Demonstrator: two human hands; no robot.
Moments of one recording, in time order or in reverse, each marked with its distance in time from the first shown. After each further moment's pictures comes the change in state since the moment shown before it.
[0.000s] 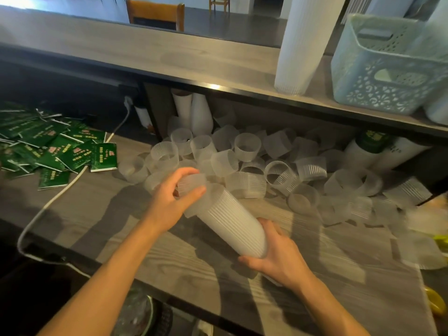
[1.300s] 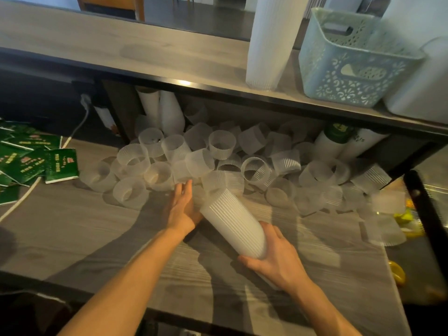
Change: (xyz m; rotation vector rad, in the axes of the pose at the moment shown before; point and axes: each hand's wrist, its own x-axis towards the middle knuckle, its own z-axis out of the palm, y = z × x) left_hand 0.044 -0.058 0.089 0.475 -0.131 -0.223; right_hand -0.014 0.018 -0.004 -0.051 0.112 0.206
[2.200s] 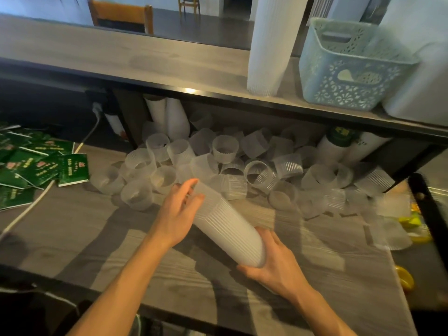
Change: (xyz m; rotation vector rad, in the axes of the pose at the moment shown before) left_hand -0.059 0.033 -0.063 -0.363 0.014 0.132; right_hand -0.007 0.004 0.011 0.059 -0.001 -0.107
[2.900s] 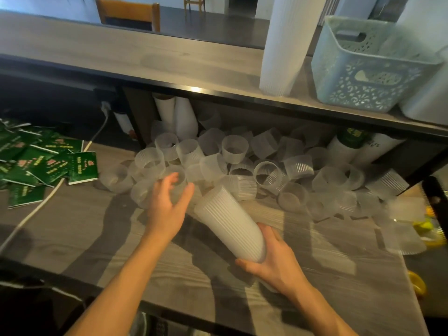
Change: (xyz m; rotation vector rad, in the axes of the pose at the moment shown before) left_hand 0.012 -0.034 -0.018 -0.009 0.296 -0.040; right_hand 0.013 -0.020 0.007 0.040 0.004 0.018
